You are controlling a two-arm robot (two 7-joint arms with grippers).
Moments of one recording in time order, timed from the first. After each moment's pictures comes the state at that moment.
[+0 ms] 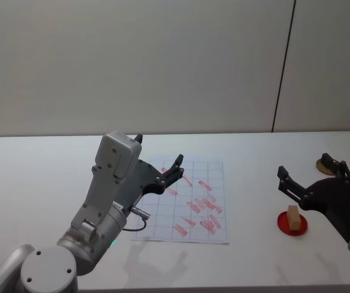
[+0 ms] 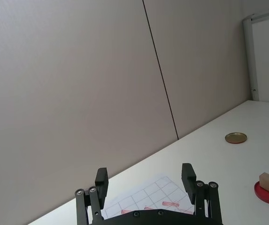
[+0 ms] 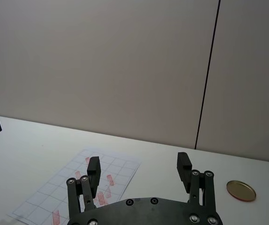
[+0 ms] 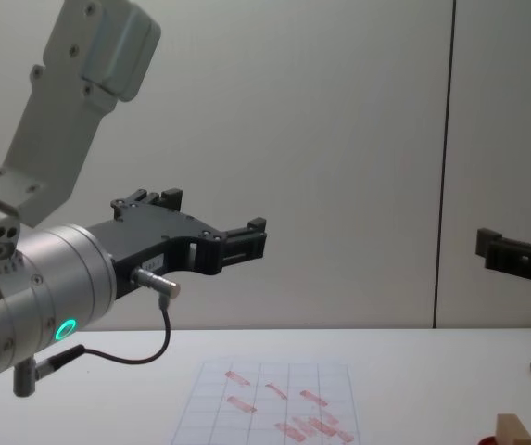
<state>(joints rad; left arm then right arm) -0.24 0.38 0.45 -1.63 -0.20 0.01 -0.01 -0.01 0.34 -0.23 -1.77 0.29 0.03 0.07</state>
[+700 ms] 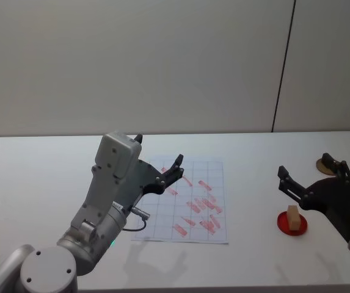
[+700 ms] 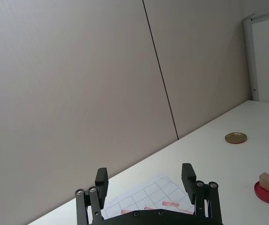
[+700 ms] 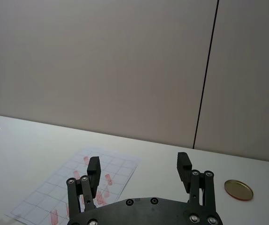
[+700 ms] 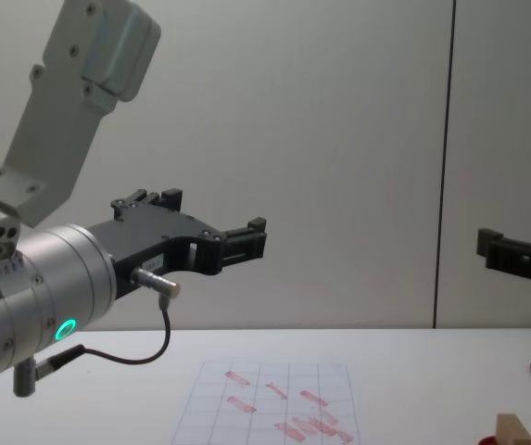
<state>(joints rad) -0.24 0.38 0.45 -1.63 -0.20 0.01 -0.01 -0.02 0.34 -0.23 -1.77 0.28 0.04 0.06</state>
